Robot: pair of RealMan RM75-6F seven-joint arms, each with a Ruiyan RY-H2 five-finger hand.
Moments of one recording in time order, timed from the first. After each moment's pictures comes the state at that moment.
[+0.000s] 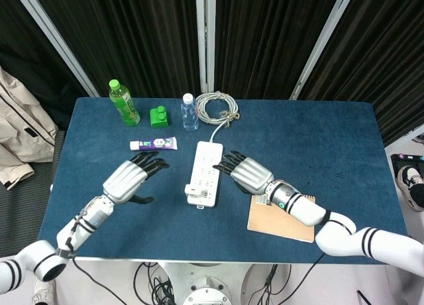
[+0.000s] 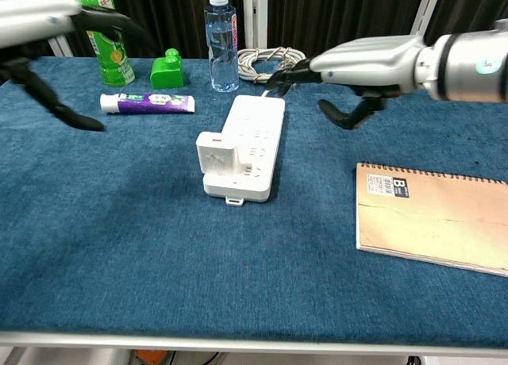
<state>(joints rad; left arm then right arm) -0.64 -1.33 -0.15 -1.51 1.69 1.04 -0.11 0.89 -1.38 0.21 -1.47 -1.46 0.58 -0.10</state>
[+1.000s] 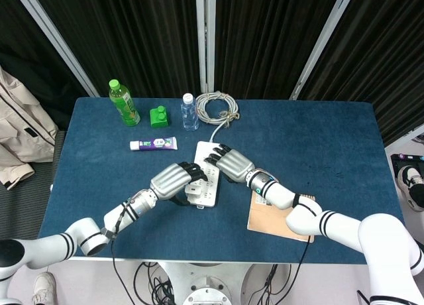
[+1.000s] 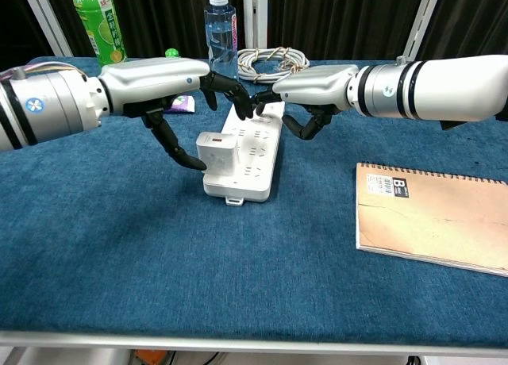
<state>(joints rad) -0.87 -1.60 -0.09 -1.23 1.68 0.95 -0.27 1.06 -1.64 0.14 -1.07 -1.44 0.52 0.08</state>
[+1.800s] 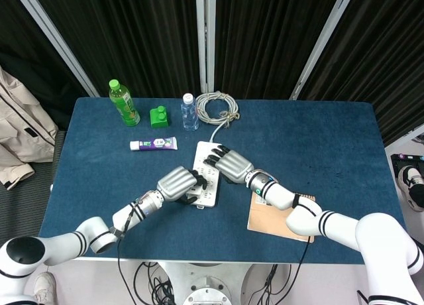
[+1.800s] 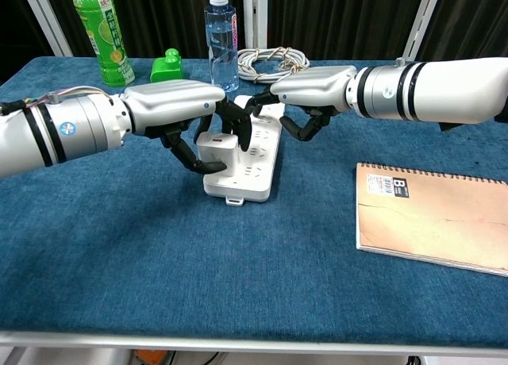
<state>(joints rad) -0.91 -1.70 -0.03 -1.09 1.66 0.96 -0.27 1.07 -1.65 0.11 -1.06 -1.44 0.56 0.10</state>
